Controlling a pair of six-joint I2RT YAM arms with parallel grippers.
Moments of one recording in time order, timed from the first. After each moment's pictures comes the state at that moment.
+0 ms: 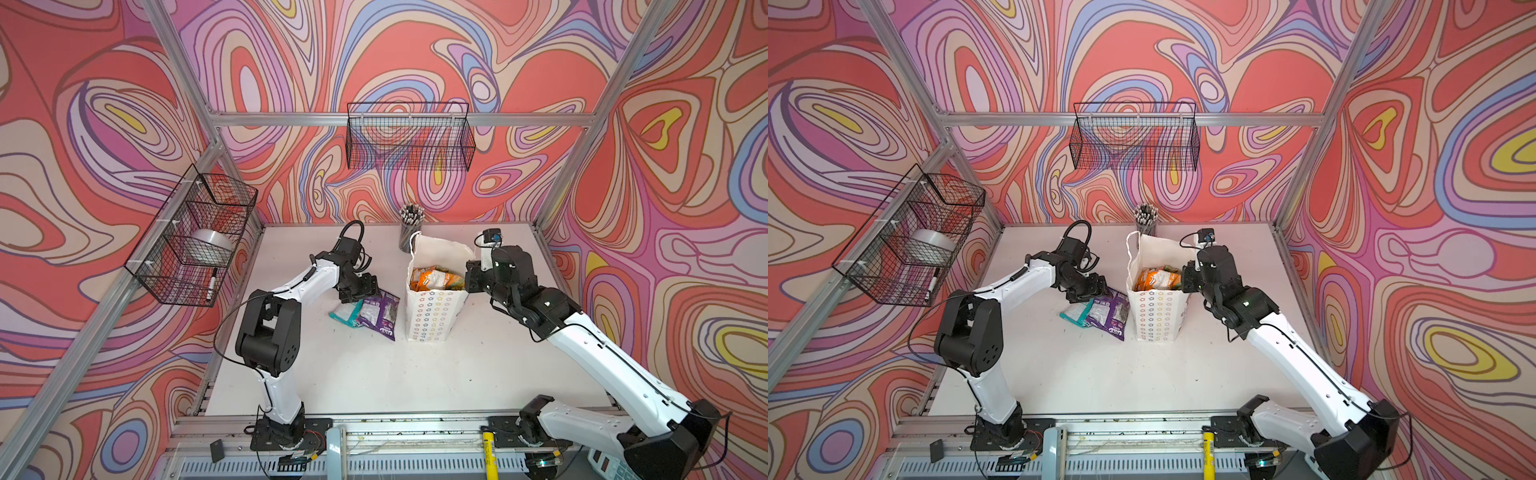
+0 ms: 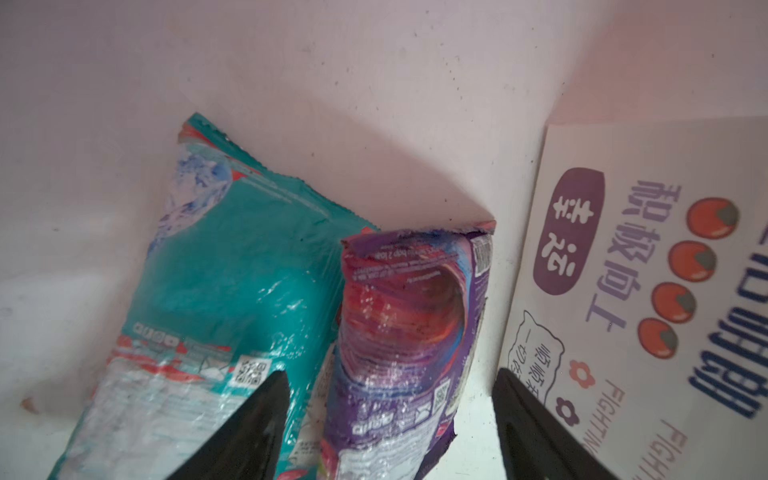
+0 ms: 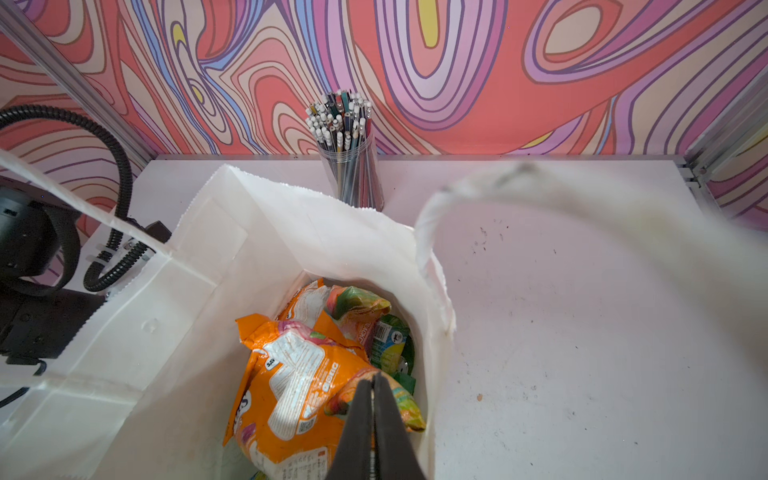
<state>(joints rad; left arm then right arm) -0.34 1.84 1.36 -0.77 0.31 -0.45 0.52 1.13 1.12 -0.50 0.22 0.31</state>
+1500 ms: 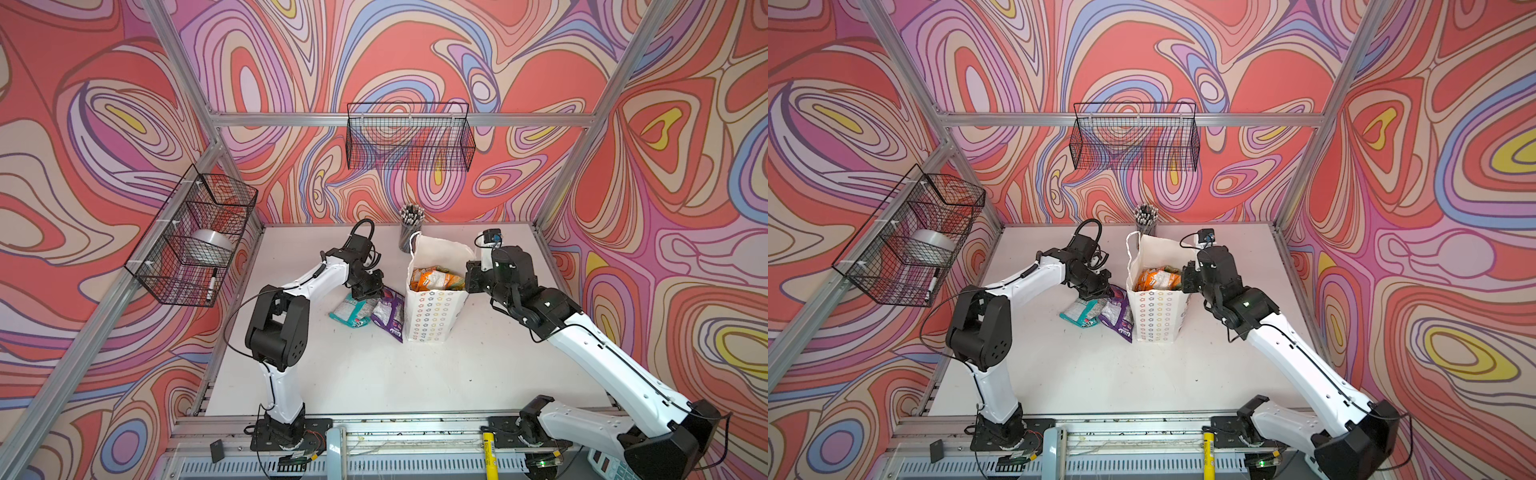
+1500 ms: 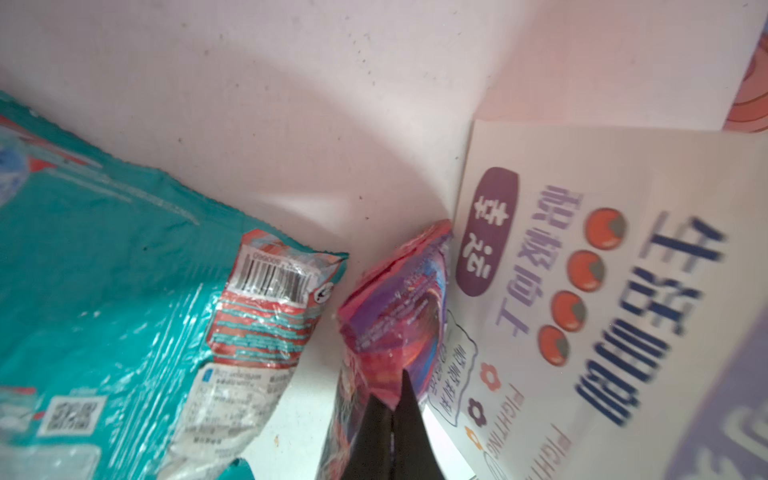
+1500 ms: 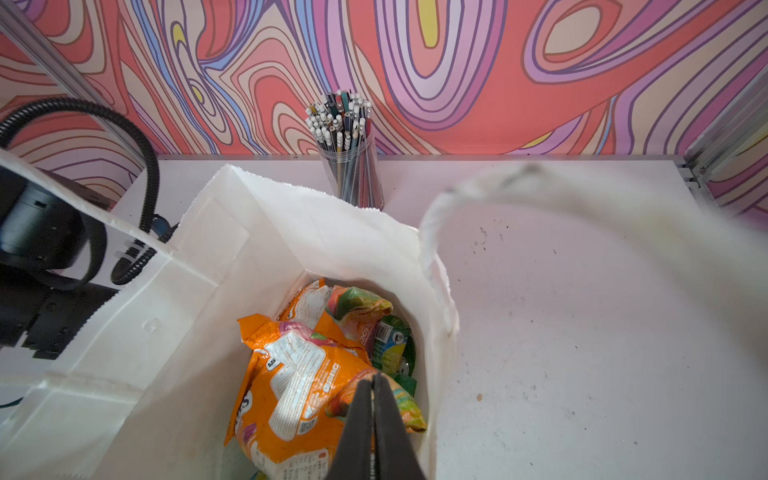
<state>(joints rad) -0.39 1.86 1.43 -0.76 0.41 -0.60 0.52 1.13 1.12 -0.50 0.22 0.31</state>
